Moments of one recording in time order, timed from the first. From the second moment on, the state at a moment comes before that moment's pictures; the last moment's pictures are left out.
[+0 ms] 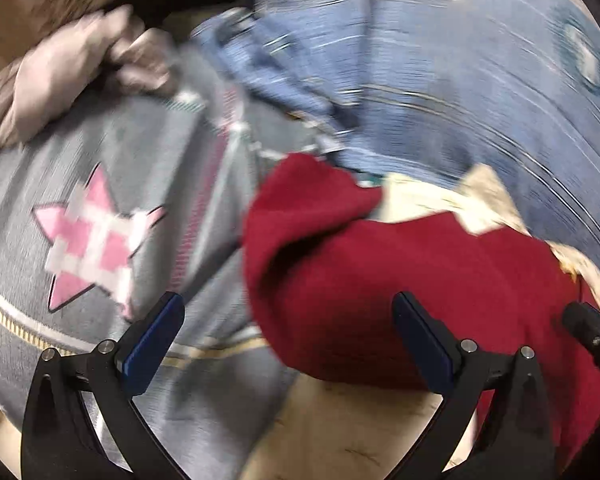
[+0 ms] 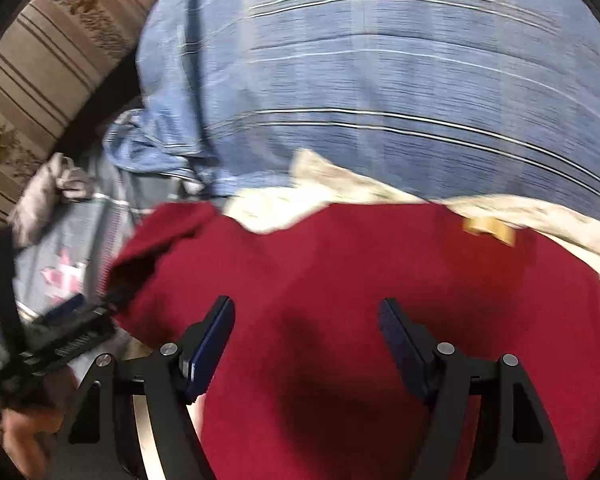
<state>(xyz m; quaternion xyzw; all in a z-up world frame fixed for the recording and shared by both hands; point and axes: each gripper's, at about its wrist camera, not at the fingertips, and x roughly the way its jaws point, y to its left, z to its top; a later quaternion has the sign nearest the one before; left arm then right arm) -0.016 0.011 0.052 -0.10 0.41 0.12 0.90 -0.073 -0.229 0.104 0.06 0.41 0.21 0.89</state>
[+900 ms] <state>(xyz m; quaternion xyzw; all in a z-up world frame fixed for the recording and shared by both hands) 0.004 0.035 0.053 -0.13 0.39 0.15 0.90 0.036 -0.066 0.067 0.16 0.48 0.36 0.78</state>
